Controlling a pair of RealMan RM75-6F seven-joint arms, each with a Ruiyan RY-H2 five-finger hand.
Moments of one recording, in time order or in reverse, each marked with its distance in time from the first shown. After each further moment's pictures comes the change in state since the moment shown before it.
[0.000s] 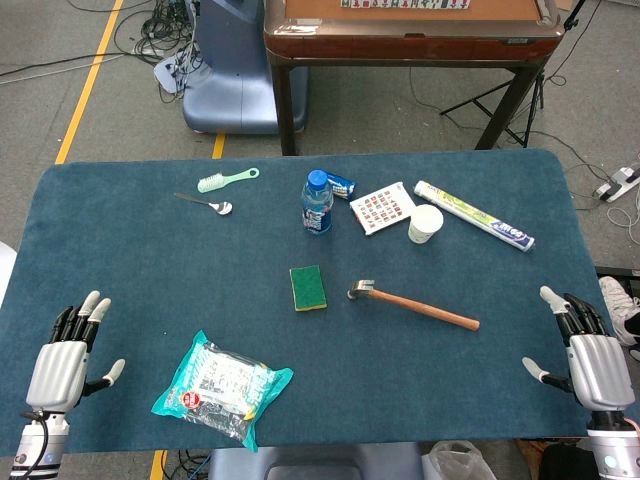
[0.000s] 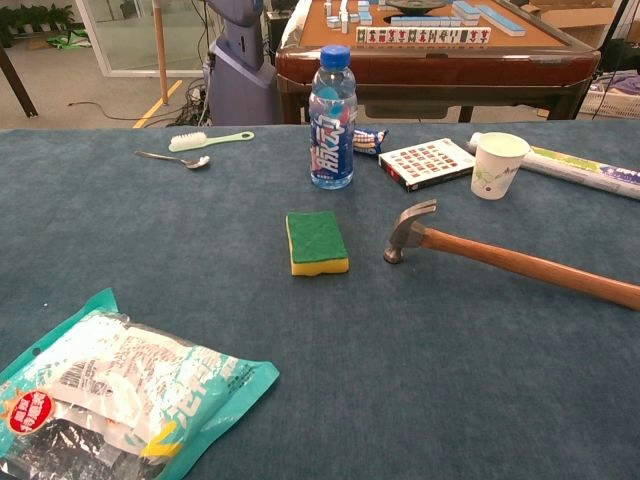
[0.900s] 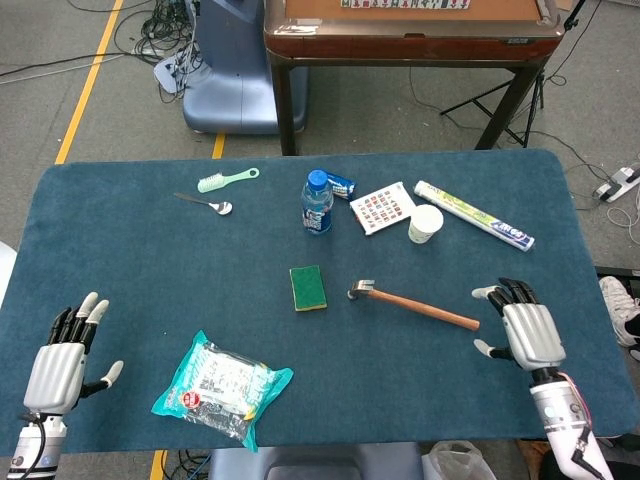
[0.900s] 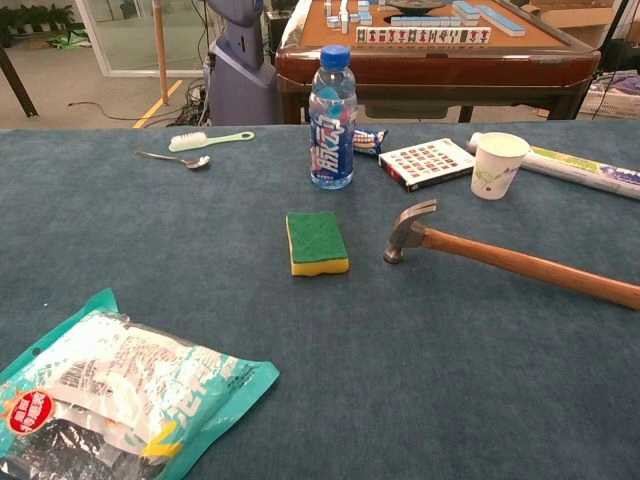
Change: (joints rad) left arm 0.006 0.006 0.010 0.004 0.011 0.012 -0.018; right arm 0.196 -0.066 0.084 -0.092 0.205 -0.290 -0.217
